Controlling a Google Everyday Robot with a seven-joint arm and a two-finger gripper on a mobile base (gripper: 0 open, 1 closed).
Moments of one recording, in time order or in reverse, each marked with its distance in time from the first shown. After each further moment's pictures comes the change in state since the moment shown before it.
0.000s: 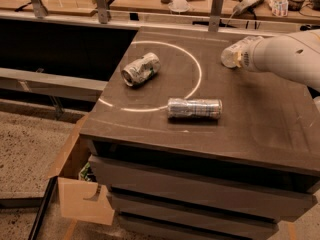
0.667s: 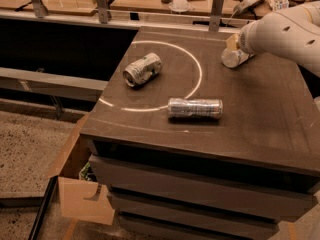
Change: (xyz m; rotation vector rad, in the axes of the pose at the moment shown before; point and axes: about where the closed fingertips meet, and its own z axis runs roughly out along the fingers) arm -0.040 -0.018 0.013 0.070 0.021 0.078
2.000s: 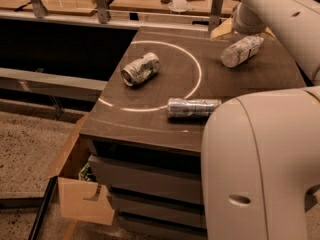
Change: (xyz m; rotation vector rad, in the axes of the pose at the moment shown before) arm -0.012 -0.020 0.049 0.161 0.358 0.199
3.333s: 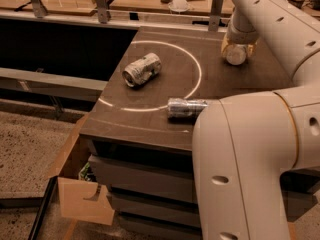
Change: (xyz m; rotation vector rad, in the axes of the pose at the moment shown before) arm 0.033 0.008 0.026 0.002 0.178 -0.007
